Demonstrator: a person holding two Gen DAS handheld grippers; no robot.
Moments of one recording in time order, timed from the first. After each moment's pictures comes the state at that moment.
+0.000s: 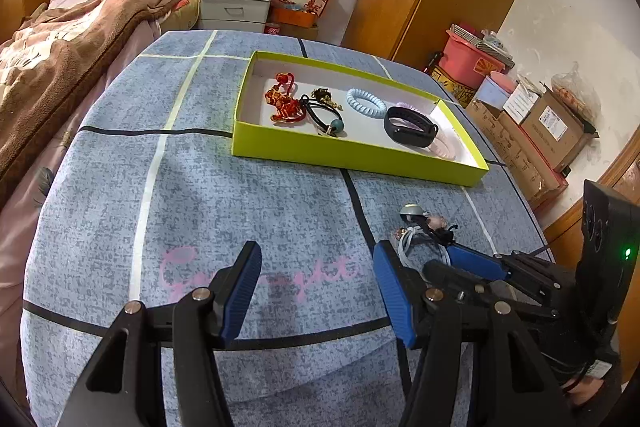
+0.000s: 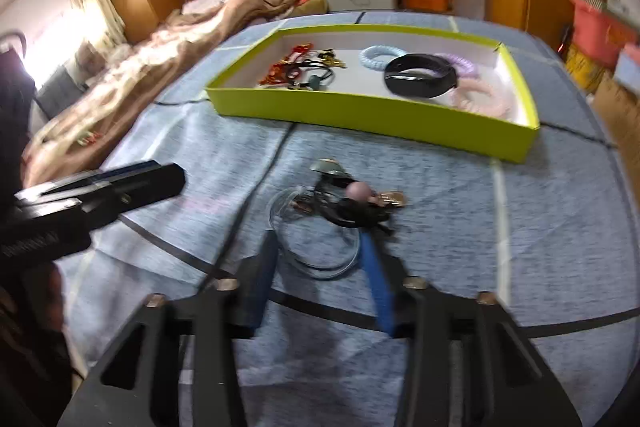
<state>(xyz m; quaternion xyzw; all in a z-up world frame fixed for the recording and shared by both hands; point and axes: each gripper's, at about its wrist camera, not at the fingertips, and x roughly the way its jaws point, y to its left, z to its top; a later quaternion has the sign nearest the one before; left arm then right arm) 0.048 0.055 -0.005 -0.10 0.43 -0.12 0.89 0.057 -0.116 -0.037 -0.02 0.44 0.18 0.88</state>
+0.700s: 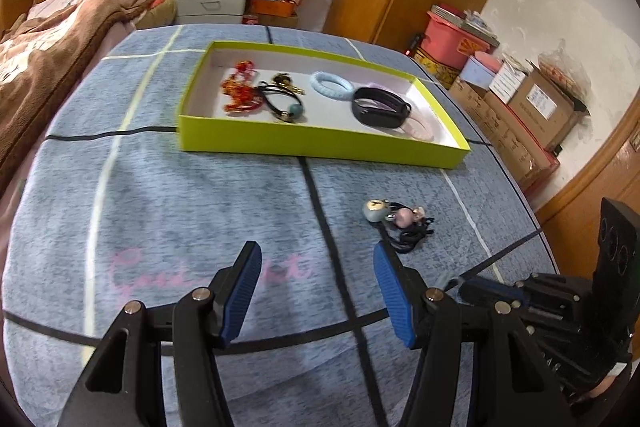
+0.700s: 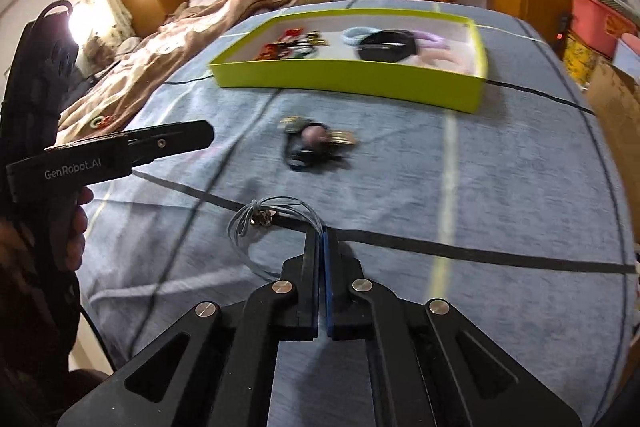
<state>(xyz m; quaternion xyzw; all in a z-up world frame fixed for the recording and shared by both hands) 0.057 0.019 -0.010 -0.08 0.44 -0.15 0.88 0.026 -0.169 -0.037 0.00 0.46 0.20 0.87</state>
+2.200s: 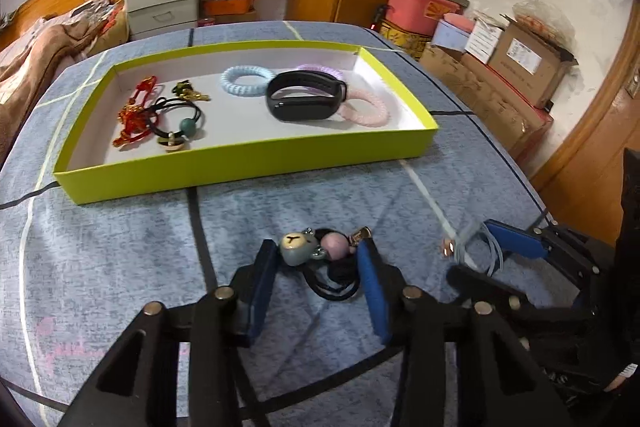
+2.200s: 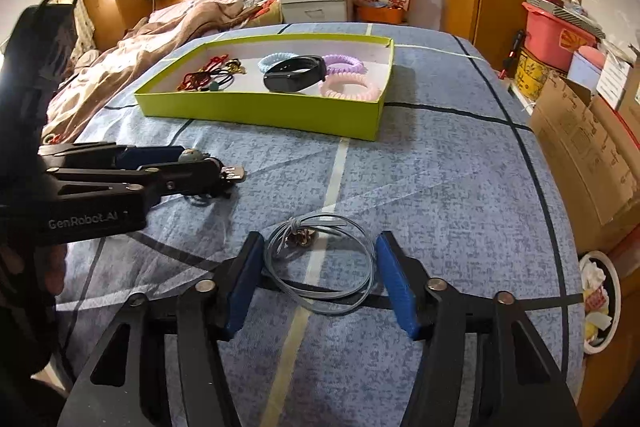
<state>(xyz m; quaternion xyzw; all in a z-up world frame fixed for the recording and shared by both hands) 0.084 -0.053 -0.020 0.00 0.45 -0.20 0.87 0.047 -0.201 -0.039 -0.03 0.42 0.12 0.90</state>
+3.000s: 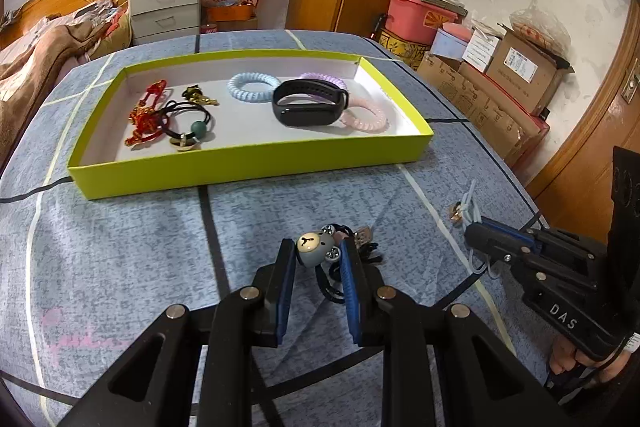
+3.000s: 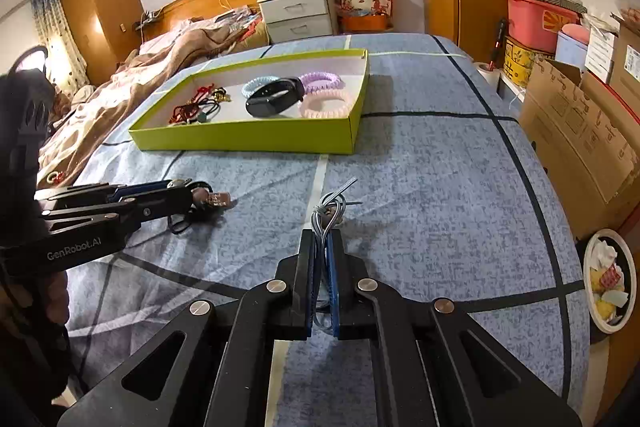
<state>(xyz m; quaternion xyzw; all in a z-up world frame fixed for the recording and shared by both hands) 0.077 -0.038 -0.014 -0.02 0.43 -0.19 0.88 0.048 -0.218 -0.030 0.03 0.40 0.12 0.91</state>
